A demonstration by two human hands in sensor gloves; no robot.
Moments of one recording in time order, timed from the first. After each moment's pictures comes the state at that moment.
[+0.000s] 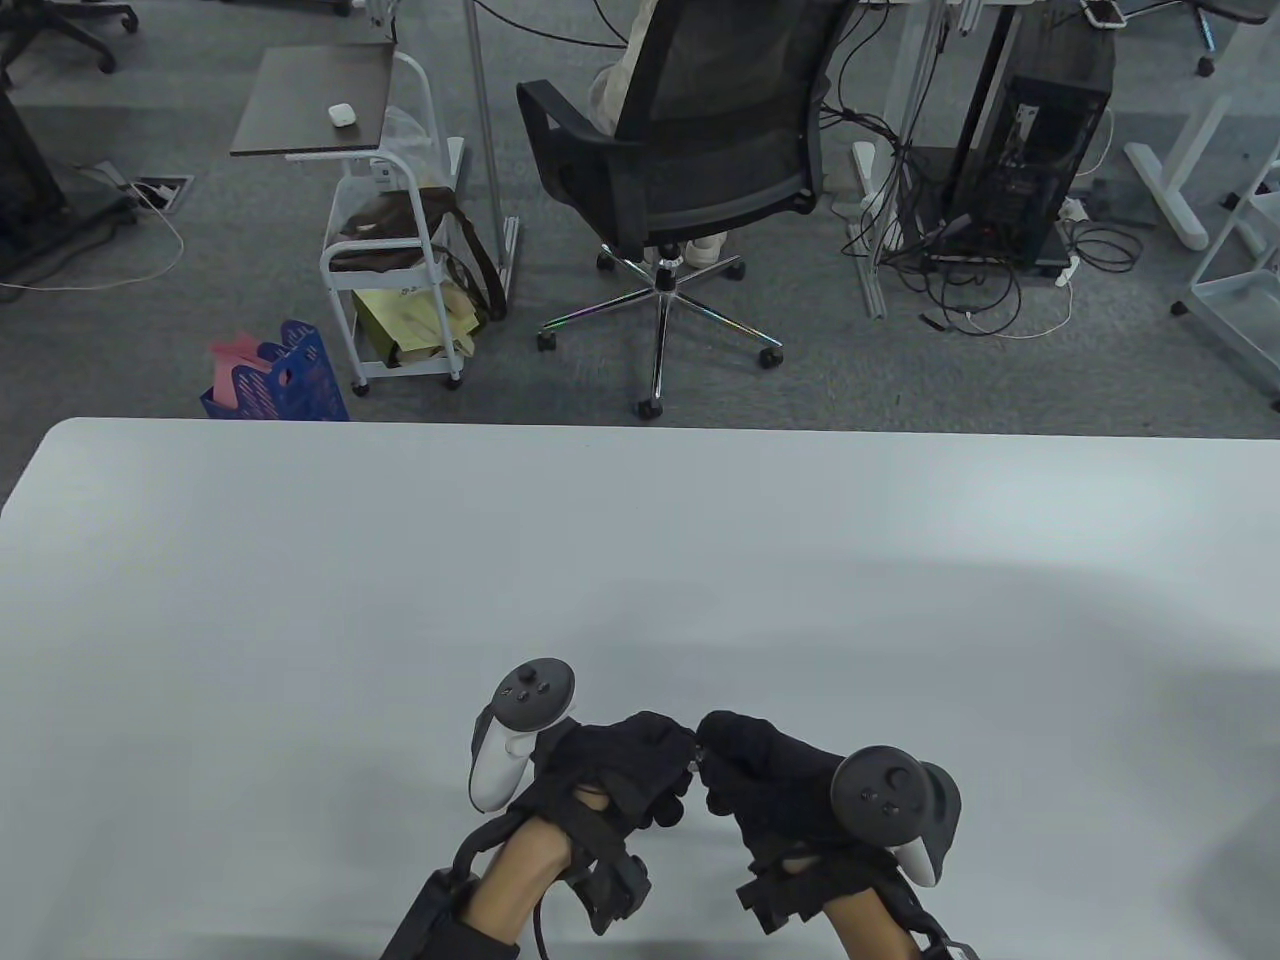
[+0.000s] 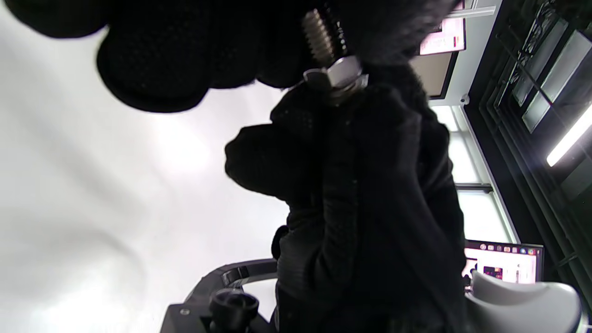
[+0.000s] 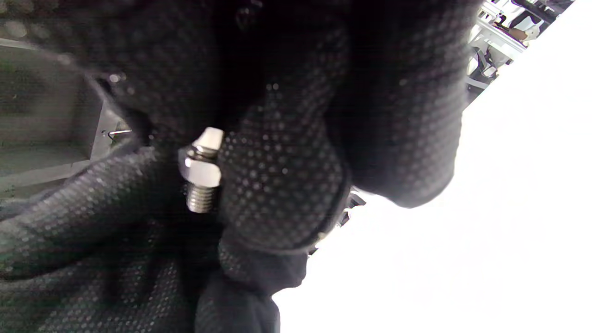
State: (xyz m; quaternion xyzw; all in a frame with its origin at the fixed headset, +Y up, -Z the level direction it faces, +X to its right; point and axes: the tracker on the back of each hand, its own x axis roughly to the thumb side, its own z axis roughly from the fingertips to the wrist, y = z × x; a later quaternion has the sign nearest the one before) left_hand -0.086 -0.725 -0.326 -0.28 -0.15 0.61 0.73; right_hand 0.140 -0.700 -0.286 0.16 -0.12 0.87 0.45
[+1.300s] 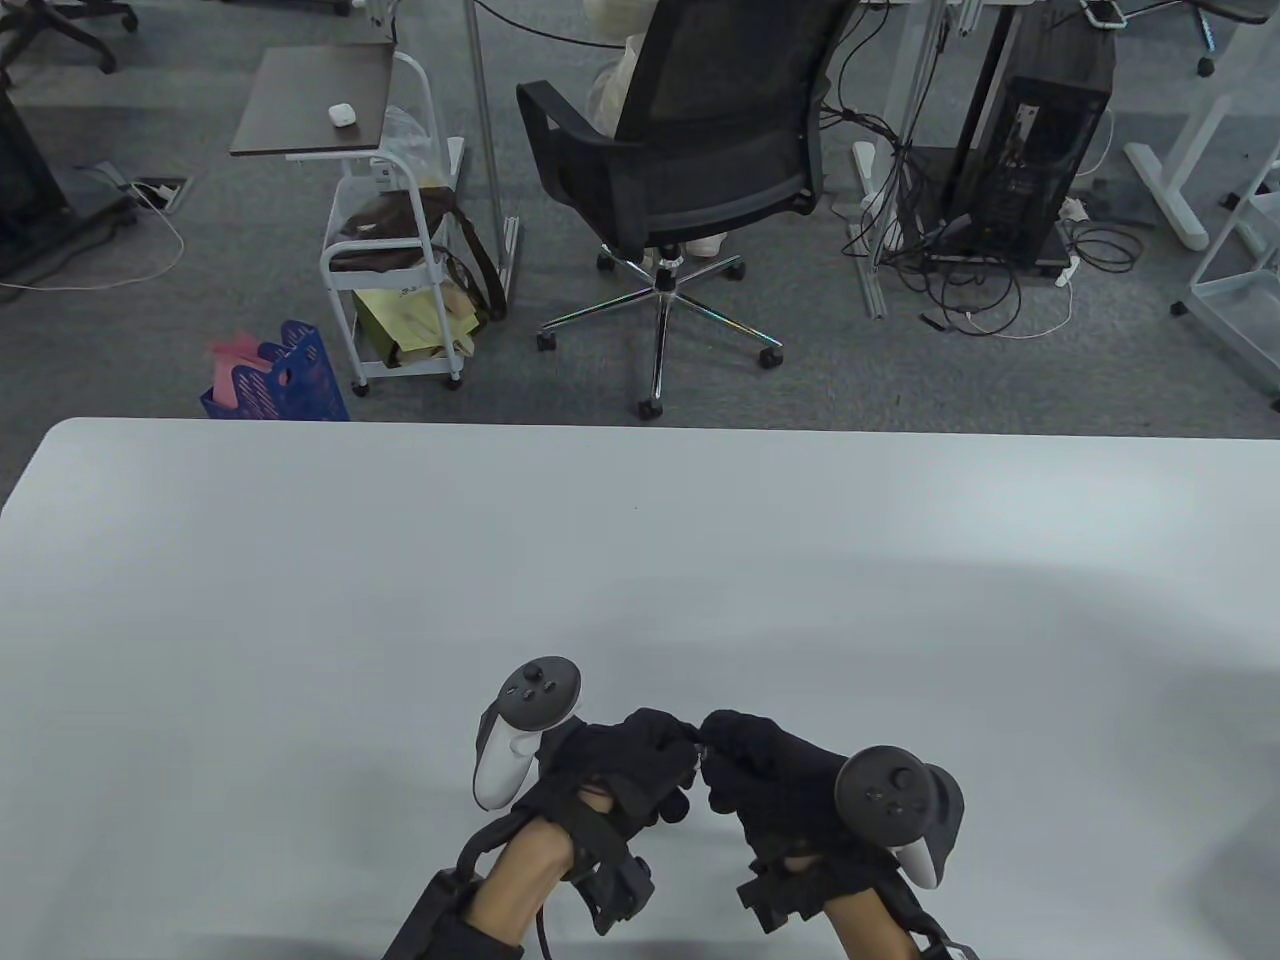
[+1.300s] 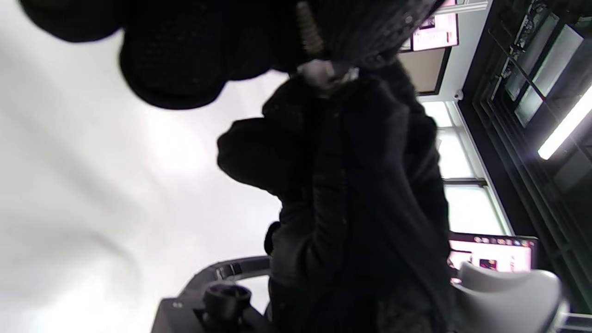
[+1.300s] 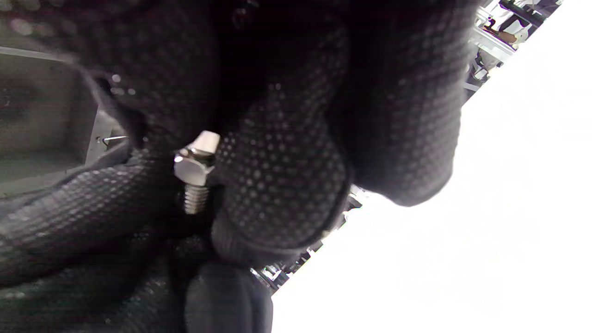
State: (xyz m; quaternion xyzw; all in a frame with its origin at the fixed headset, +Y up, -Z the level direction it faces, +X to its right) left_hand -0.083 -0.721 -0.325 -0.28 -0.17 0.62 0.72; right_hand 0.142 -0.702 -0.287 0.15 -0.12 0.87 0.45
